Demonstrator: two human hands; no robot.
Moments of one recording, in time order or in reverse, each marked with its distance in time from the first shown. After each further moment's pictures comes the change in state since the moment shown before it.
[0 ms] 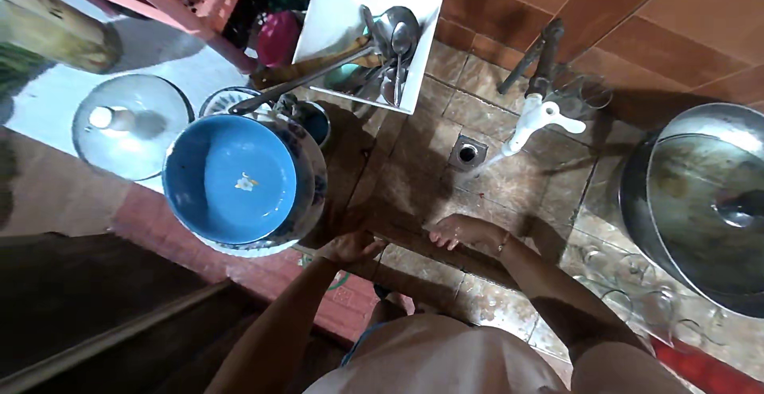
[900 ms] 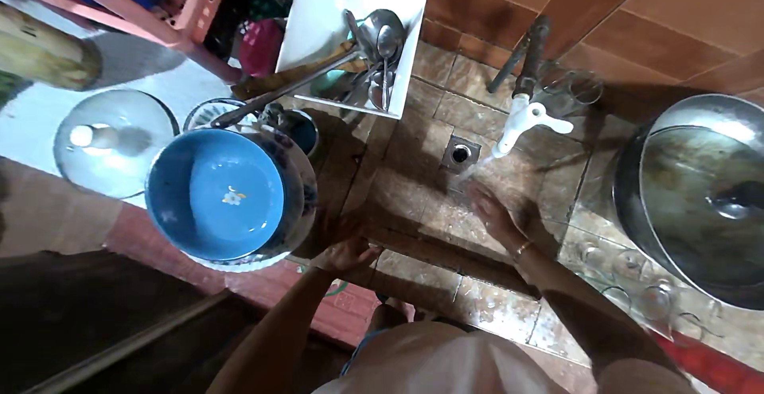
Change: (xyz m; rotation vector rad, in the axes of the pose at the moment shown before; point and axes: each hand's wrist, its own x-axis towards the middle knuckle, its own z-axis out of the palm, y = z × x) left_hand 0.005 -0.013 0.013 0.172 0.284 0.145; right_hand -0.024 0.089 -0.039 -0.268 0.860 -0.385
